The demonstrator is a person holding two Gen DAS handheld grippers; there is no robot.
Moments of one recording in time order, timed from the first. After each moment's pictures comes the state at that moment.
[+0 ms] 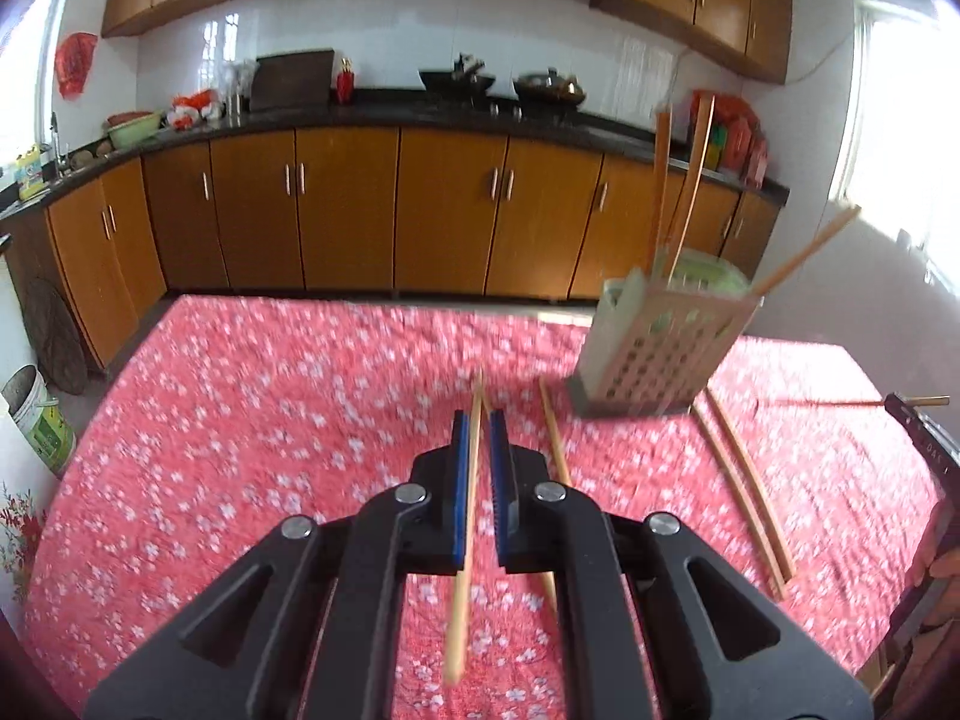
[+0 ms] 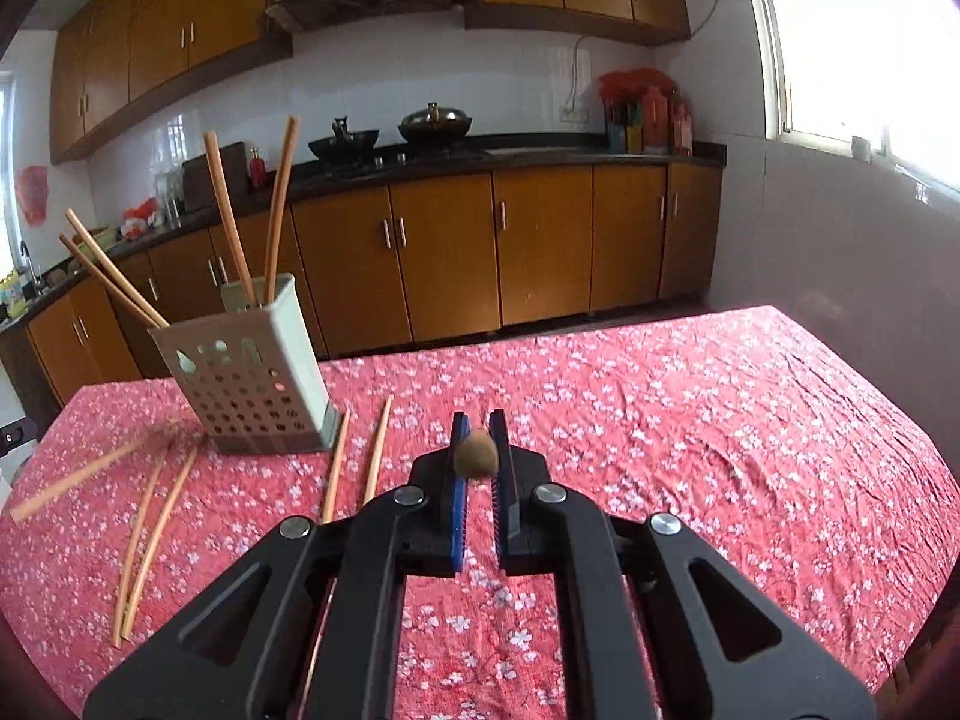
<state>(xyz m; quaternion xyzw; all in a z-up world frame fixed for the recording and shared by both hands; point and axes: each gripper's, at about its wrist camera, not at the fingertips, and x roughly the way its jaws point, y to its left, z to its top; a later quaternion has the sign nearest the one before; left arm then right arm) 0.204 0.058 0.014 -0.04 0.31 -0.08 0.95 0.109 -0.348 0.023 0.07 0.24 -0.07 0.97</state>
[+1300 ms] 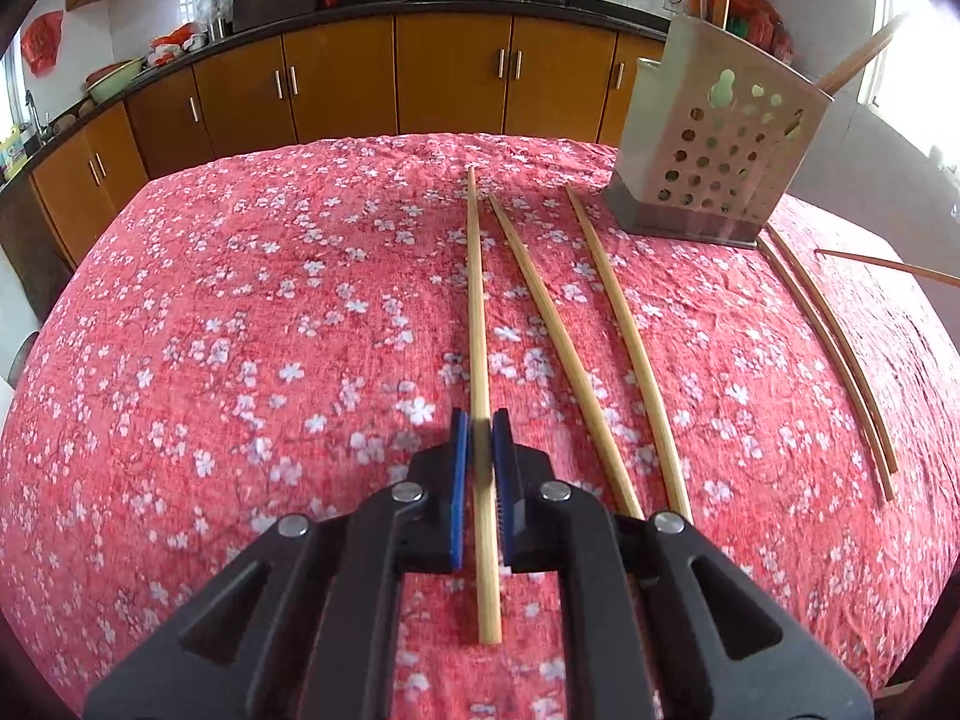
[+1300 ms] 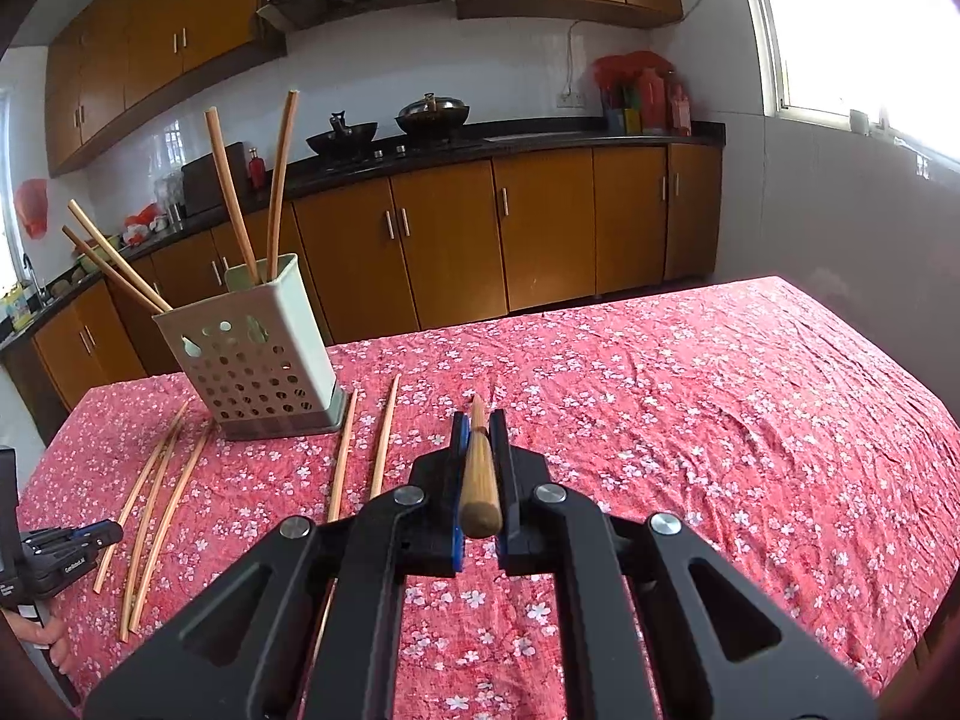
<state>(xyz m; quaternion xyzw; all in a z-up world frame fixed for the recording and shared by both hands) 0.214 0.033 -0.097 0.01 0.43 -0.07 0.90 0.108 -0.346 0.000 0.09 0.25 -0.06 0.96</state>
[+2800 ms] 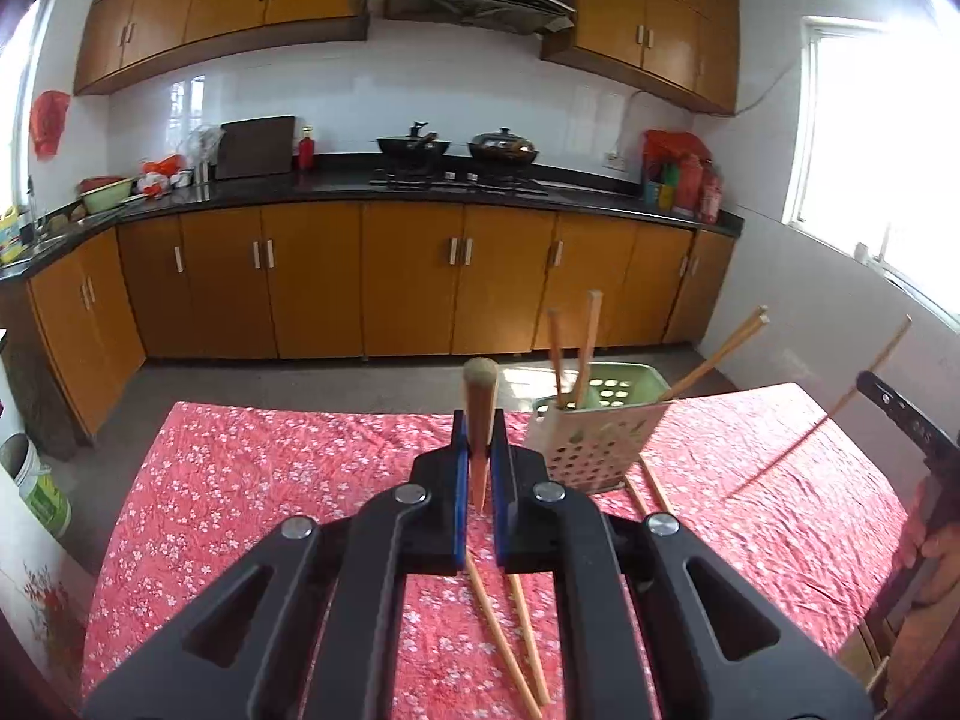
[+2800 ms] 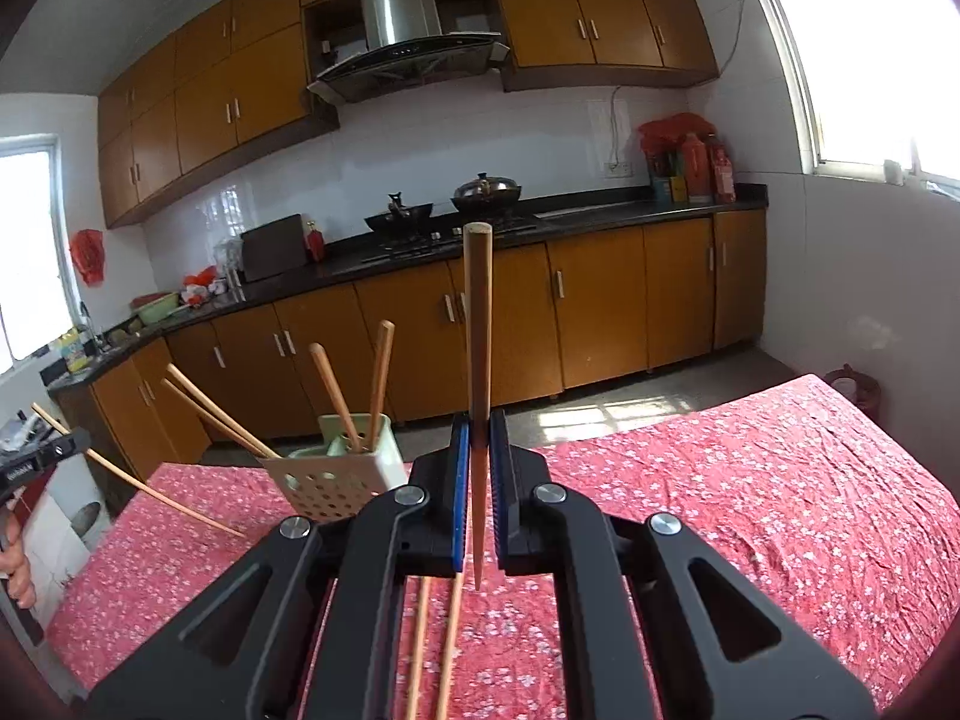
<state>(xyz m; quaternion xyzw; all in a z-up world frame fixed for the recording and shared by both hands) 0.184 0.037 0.114 -0.02 0.26 -0.14 0.96 0.095 -0.350 0.112 0.11 0.17 0.01 0.98</state>
